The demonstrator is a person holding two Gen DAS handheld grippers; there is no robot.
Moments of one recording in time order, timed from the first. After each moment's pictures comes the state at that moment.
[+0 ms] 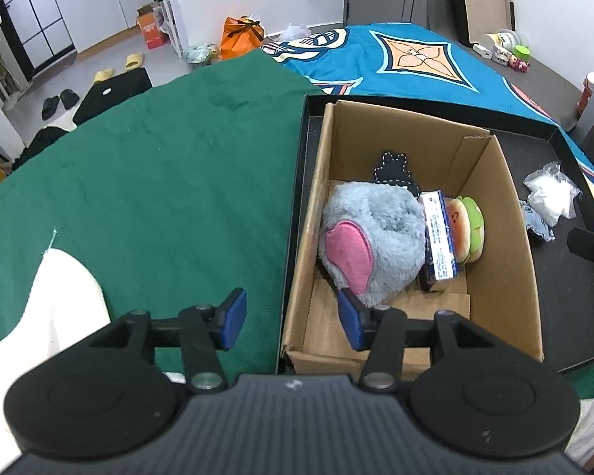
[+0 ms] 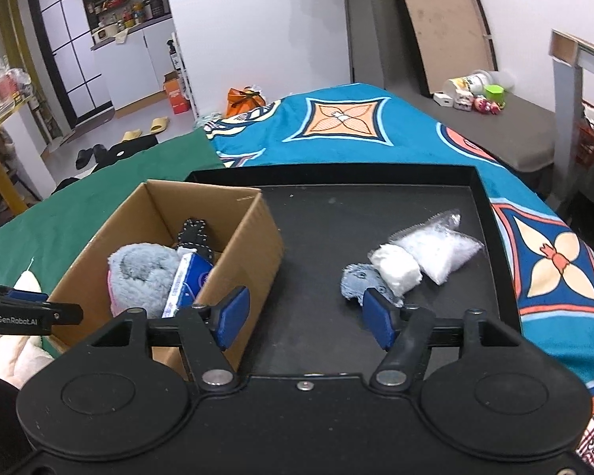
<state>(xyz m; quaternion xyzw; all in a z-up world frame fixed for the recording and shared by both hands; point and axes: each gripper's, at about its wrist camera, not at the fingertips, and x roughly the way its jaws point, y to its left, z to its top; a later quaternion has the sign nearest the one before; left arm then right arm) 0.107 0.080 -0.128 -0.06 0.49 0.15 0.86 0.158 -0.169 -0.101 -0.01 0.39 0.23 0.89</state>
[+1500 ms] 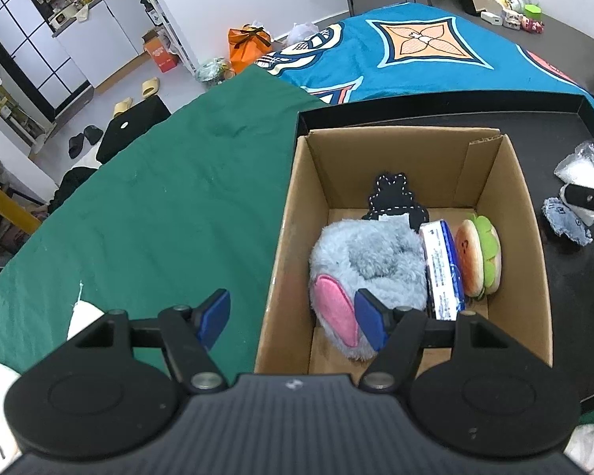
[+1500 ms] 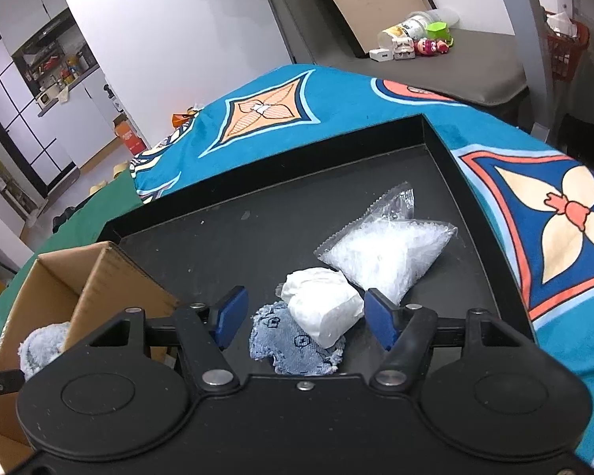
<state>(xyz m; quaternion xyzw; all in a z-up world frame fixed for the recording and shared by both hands) 0.163 0.045 -0.130 0.04 0.51 0.19 0.84 0.248 -0.212 -0.172 0.11 0.42 0.18 0.88</state>
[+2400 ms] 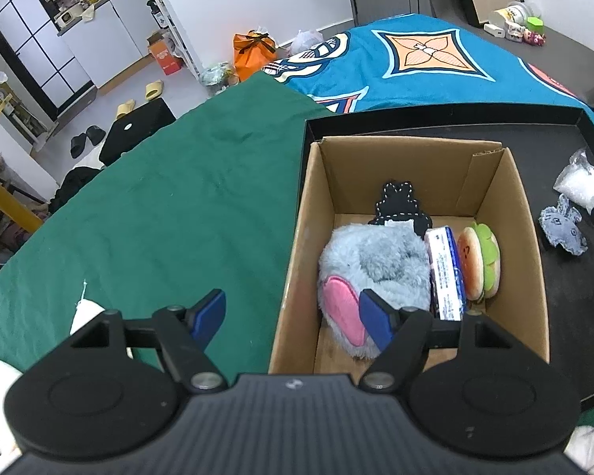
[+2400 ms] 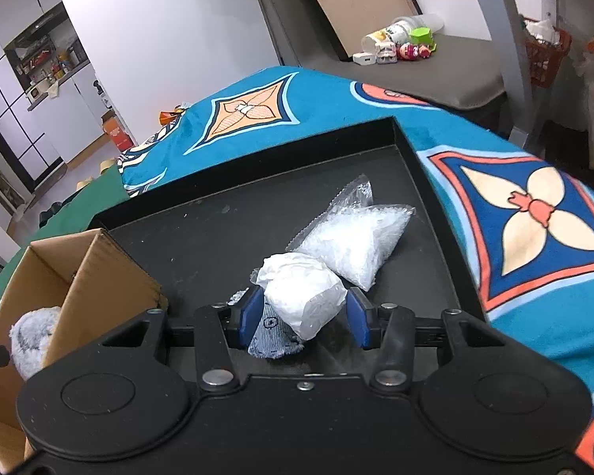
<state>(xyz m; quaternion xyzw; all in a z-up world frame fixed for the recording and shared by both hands) 0.154 0.051 -0.121 0.03 0.50 0.19 0.84 0.232 -0.228 -0.162 0.09 0.41 0.16 0.89</state>
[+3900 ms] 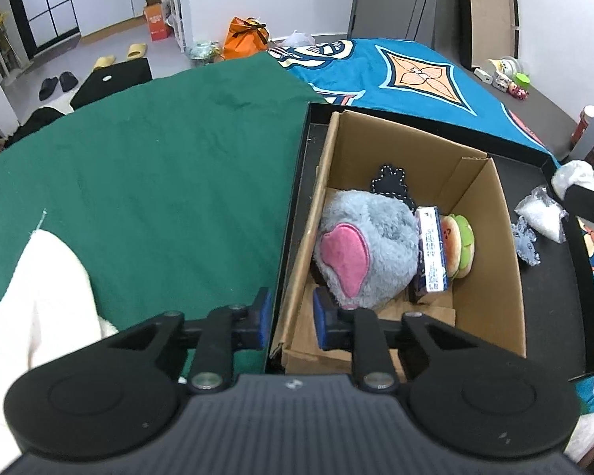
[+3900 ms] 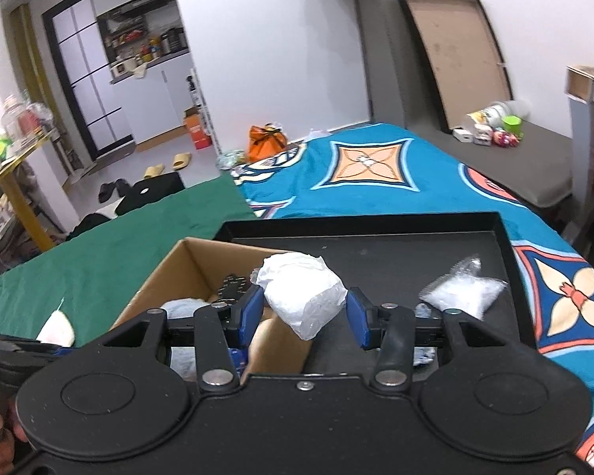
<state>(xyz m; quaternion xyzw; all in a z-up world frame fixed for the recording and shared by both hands) 0.098 0.093 -0.129 -0.11 0.47 0.14 0.86 0.163 -0.151 -0.066 0.02 0.34 0.26 0.90</state>
